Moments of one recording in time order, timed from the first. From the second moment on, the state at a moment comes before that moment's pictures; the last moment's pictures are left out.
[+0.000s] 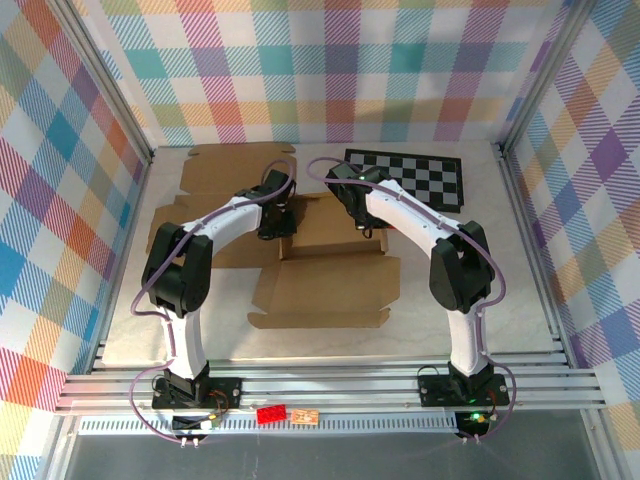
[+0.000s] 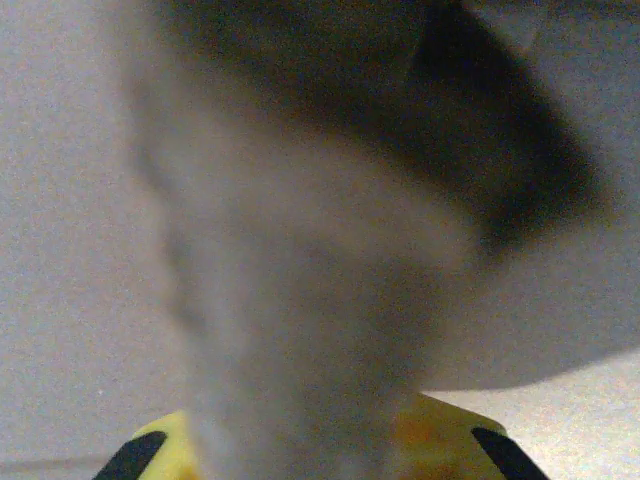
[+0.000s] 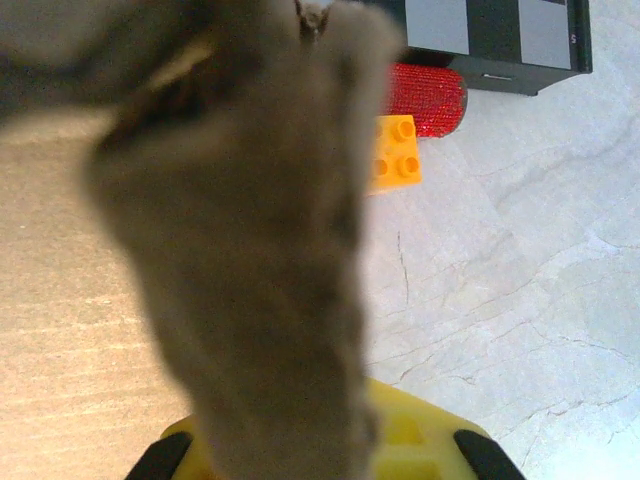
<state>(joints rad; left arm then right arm) -0.43 1.94 1.42 -0.63 -0.05 -0.50 0.65 2.02 1.80 -1.22 0.61 0.68</state>
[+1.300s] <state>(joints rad) -0.46 1.73 1.53 -0.73 0.01 -0.61 0.57 2.00 1.73 -1.28 0.38 0.90</state>
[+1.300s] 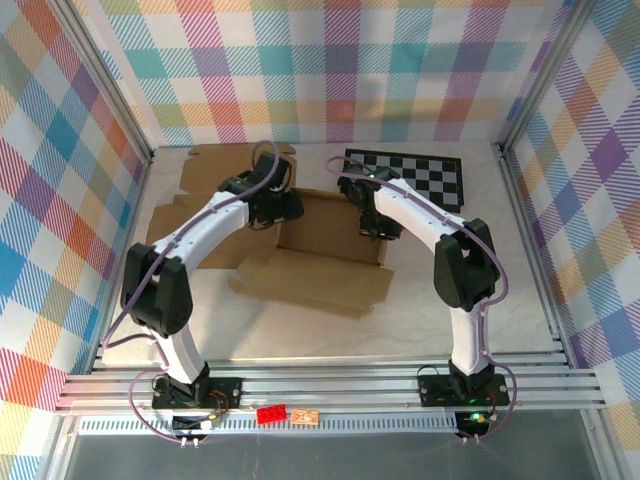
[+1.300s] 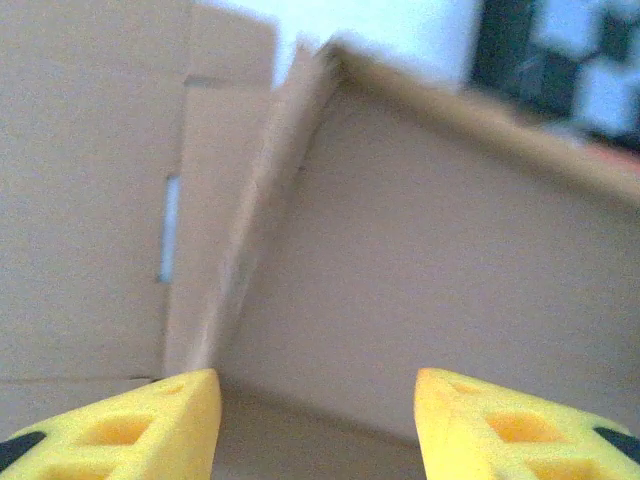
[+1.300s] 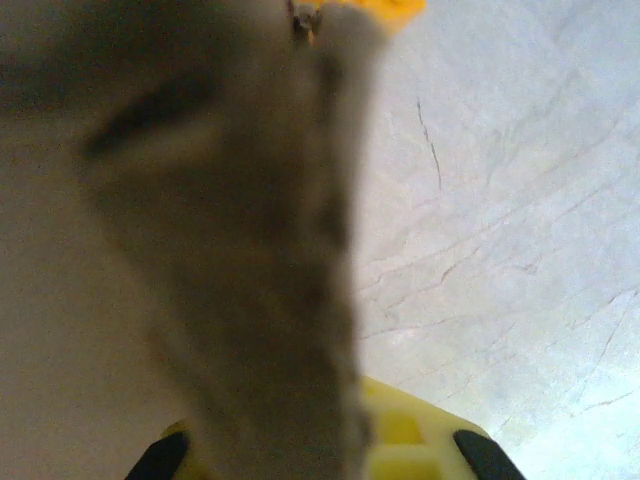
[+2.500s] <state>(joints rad) -0.32 1.18 1.03 -0.87 0.01 -0.72 0.64 1.60 1.25 -1.03 -0.18 1.94</state>
